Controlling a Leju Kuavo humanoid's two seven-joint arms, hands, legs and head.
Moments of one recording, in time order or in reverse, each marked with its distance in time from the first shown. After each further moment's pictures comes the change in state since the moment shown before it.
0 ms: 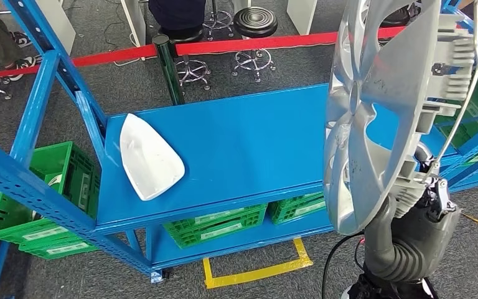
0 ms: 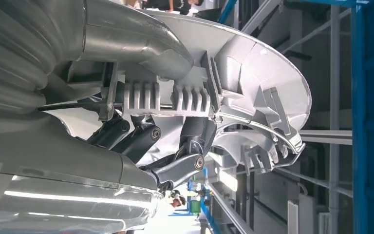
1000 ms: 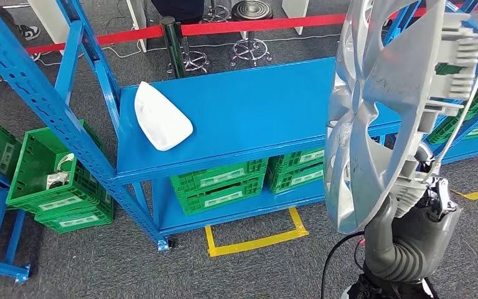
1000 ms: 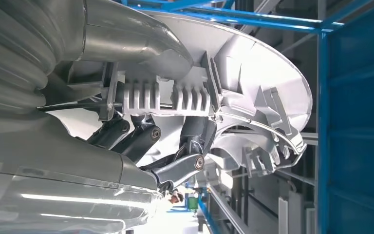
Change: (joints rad) left arm -0.003 -0.005 0.003 0.001 -0.028 -0.001 0.010; right arm -0.002 0.001 0.001 -0.002 -0.005 -0.002 0.001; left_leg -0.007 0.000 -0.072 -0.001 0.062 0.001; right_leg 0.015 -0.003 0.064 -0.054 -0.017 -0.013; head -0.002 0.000
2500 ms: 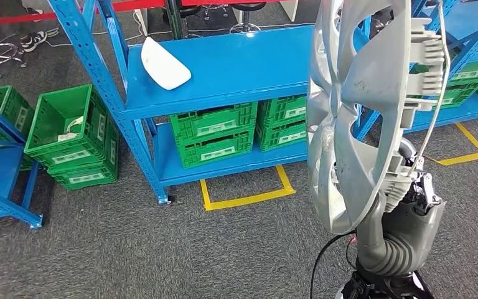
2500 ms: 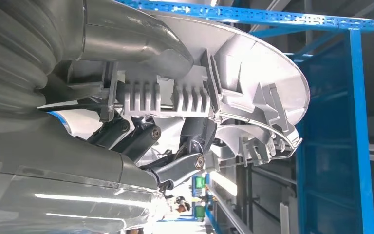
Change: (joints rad) left arm -0.005 -0.004 0.001 0.003 -0.019 0.010 0.006; right arm 0.016 -0.003 -0.007 0.001 -0.033 -0.001 -0.009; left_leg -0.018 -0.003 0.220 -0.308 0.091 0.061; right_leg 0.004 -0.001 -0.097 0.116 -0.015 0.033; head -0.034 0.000
